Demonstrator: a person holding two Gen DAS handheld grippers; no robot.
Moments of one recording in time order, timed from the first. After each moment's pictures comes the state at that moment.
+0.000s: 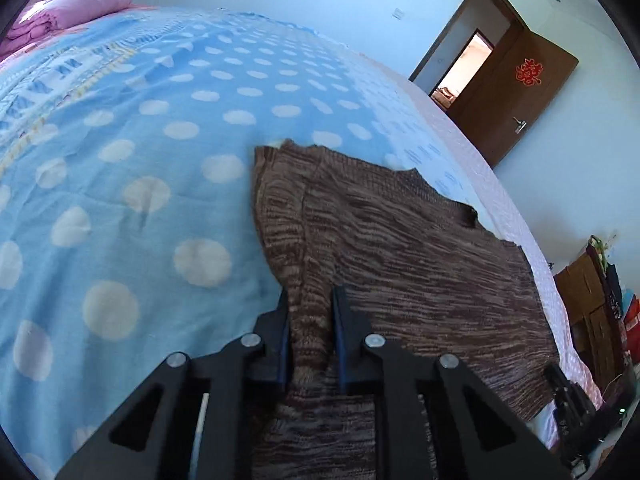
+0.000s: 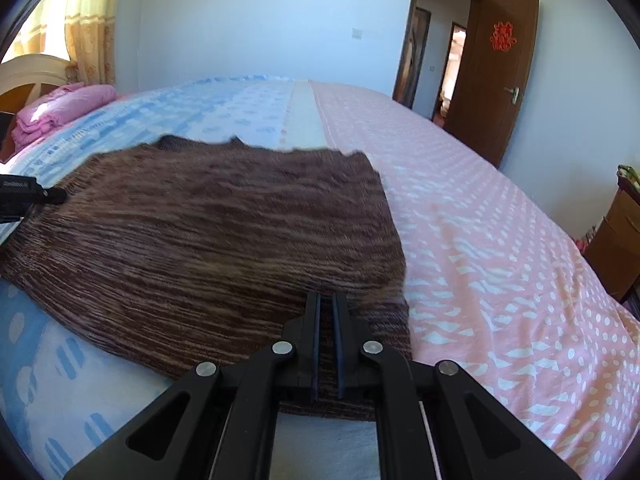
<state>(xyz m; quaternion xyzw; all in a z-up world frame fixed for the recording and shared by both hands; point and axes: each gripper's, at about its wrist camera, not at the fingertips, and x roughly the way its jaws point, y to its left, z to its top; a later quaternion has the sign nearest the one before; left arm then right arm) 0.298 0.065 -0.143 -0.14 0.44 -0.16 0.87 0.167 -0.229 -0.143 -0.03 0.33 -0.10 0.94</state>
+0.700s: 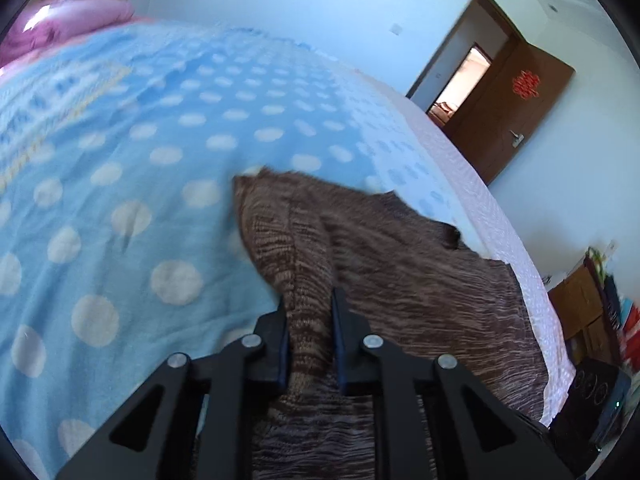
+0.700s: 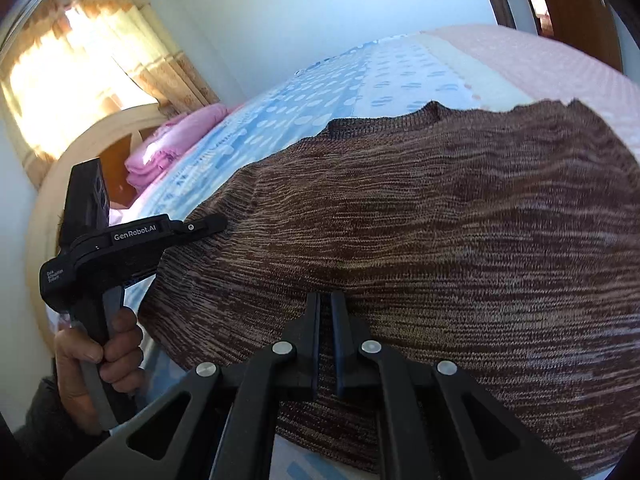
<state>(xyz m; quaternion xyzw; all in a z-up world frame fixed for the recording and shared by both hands) 0.289 0.045 -0.112 -0.15 0.41 -0.17 0.89 0.246 -0.153 -0.161 0.19 0.38 0.16 0.89</state>
